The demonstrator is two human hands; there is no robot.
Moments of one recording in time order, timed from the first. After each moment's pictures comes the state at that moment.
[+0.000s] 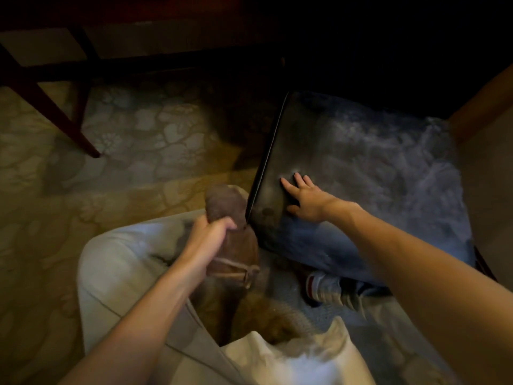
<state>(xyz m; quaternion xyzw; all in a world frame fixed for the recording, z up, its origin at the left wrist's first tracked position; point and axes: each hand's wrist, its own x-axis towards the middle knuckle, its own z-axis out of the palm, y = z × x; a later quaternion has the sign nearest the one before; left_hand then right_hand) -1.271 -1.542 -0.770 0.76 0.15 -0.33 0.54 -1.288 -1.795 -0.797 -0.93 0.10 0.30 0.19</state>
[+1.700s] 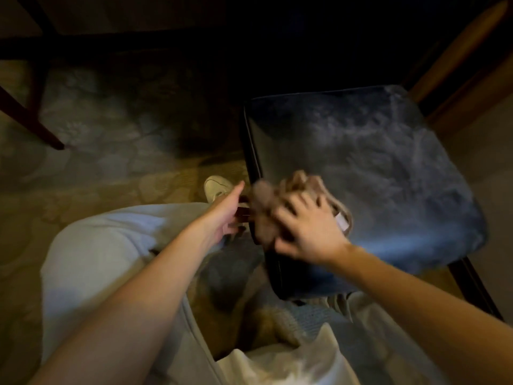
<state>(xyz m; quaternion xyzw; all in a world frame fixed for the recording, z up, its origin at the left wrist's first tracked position) -1.208 -1.627 -0.849 0.68 0.11 -0.50 0.53 -1.347 -1.798 -0.832 -0.99 -0.10 -0.05 0.03</state>
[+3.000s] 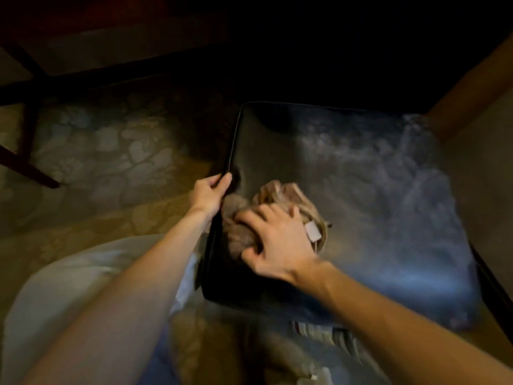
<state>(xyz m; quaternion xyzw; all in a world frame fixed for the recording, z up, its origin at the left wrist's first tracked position) -1.128 -1.703 -0.859 0.85 0.00 -0.25 0.46 -1.309 -1.808 -0.812 -0.98 0.06 0.04 0.20</state>
